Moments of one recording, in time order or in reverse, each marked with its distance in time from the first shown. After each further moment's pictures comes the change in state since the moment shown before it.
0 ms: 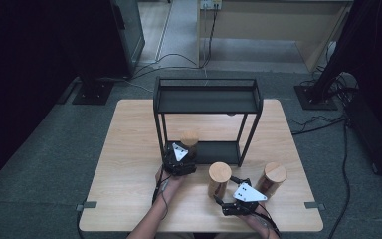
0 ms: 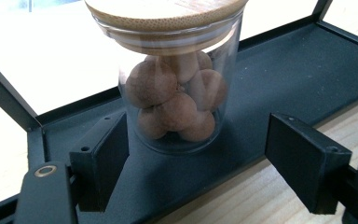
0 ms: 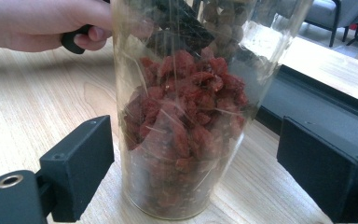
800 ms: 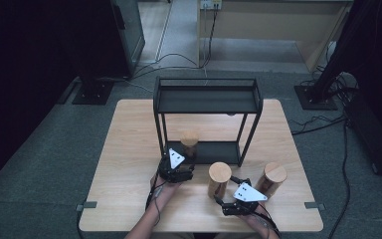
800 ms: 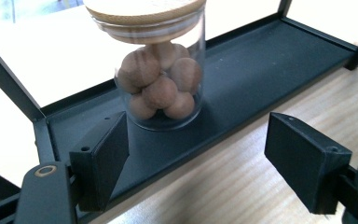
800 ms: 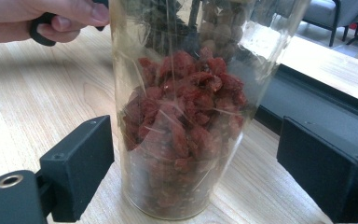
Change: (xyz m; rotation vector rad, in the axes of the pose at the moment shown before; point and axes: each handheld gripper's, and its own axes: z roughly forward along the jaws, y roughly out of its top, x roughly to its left) left arm 0.007 -0.012 -0.029 -0.021 -0.055 0.053; right arm 0.000 0.000 0.000 -0.002 0.000 0.004
